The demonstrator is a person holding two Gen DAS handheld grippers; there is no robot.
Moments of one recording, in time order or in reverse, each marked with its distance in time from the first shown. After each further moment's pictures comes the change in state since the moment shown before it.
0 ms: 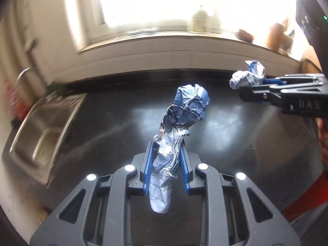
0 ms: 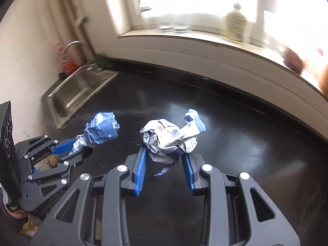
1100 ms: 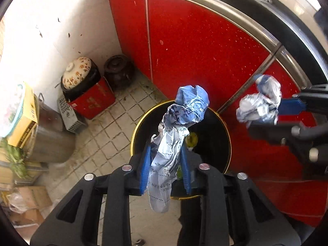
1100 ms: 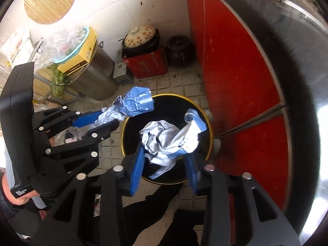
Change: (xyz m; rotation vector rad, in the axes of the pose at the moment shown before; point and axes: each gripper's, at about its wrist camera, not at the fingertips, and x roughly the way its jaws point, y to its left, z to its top) left arm 0.000 0.247 -0.369 -0.738 0.379 0.354; right arm 0.262 0.397 -0.172 -0.664 0.584 0.431
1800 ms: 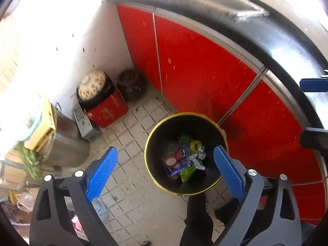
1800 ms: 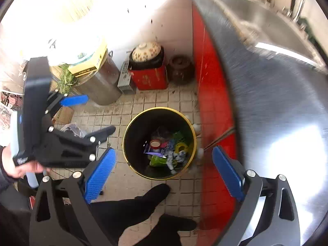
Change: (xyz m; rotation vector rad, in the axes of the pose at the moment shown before) left arm -0.082 -0.019 0.016 0.023 -0.075 0.103; right arm -0.133 -0.002 -0.033 -0.141 -0.176 -0.066
